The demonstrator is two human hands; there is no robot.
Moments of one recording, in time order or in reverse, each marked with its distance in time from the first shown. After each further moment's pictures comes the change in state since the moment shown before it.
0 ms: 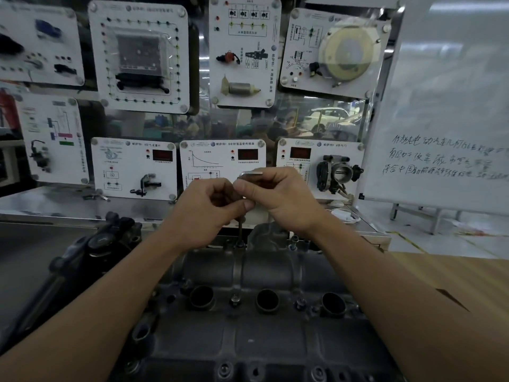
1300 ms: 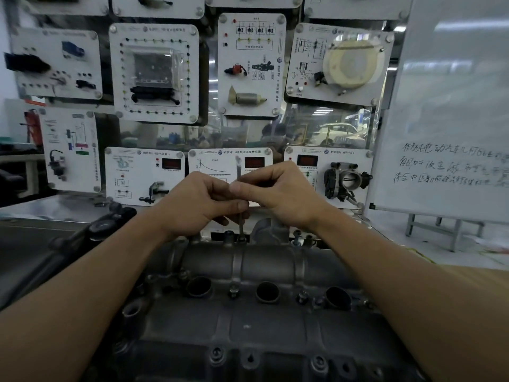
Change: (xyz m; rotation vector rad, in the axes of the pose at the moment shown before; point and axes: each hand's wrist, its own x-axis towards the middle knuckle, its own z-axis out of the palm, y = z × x) left_hand 0.002 -0.005 -0.014 0.056 -0.181 -0.048; right_hand -0.005 0.001 -0.005 -0.272 -0.083 -0.050
